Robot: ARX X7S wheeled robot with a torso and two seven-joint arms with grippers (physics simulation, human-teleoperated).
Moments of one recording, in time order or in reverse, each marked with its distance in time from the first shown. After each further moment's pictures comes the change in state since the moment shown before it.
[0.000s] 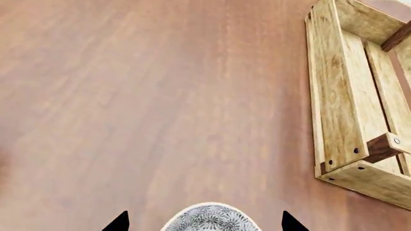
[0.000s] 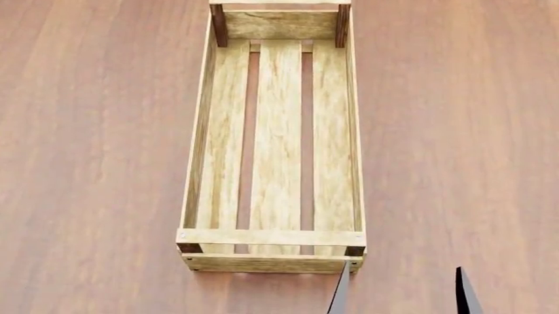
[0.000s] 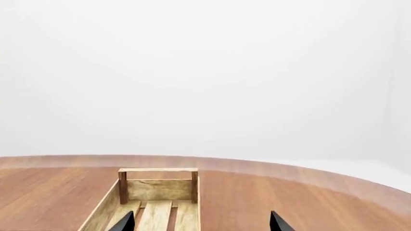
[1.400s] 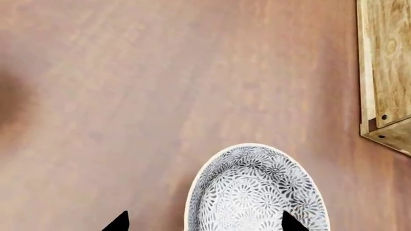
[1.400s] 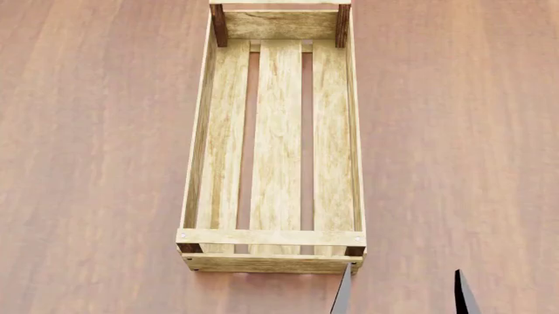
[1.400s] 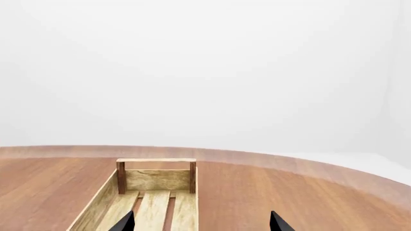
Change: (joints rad) left arm 0.075 0.025 0.020 -0.105 0.029 0.033 0.034; right arm 0.004 0.024 -0.014 0.011 0.017 0.018 0.023
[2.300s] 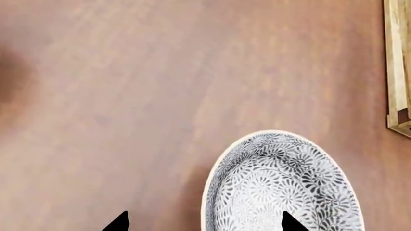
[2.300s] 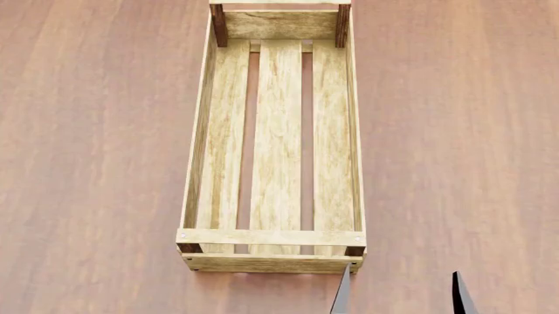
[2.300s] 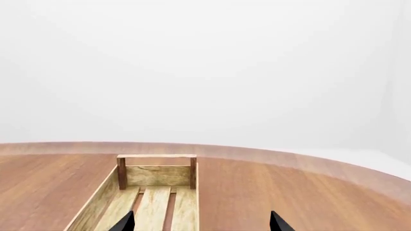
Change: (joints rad) left arm -0.037 0.020 0.031 -0.103 0.025 0.021 0.030; right arm 0.002 0.010 -0.013 0.007 0.009 0.002 0.013
